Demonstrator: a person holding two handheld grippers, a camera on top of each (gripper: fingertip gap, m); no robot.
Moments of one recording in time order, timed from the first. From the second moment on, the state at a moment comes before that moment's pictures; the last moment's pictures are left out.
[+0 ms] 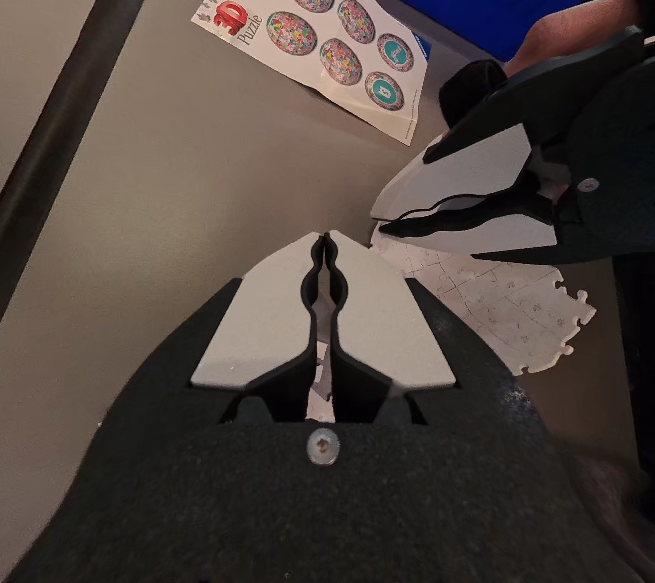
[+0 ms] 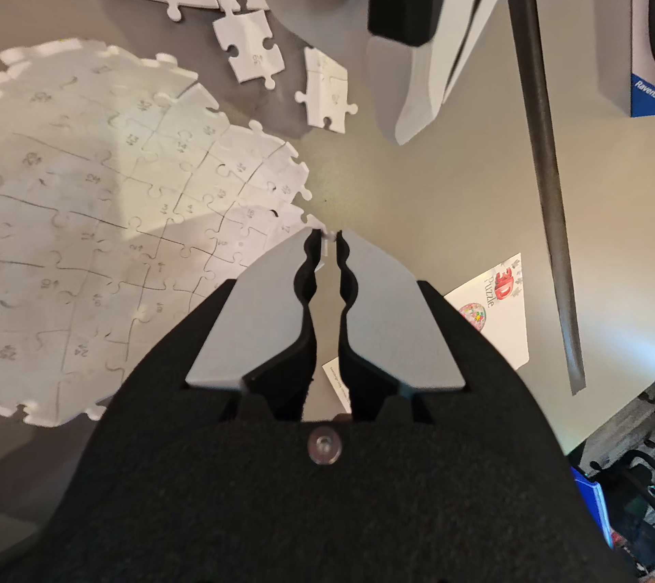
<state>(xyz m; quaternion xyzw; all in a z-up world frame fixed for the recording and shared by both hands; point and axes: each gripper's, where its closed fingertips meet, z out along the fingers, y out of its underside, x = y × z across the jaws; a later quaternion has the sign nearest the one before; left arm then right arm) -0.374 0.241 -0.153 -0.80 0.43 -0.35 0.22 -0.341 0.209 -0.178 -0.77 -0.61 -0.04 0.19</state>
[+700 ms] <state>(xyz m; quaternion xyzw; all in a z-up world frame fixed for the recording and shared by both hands) -0.379 0.240 -0.149 -0.81 0.43 -0.34 0.23 -0.345 0.202 -0.082 -0.74 -0.59 0.09 0.31</state>
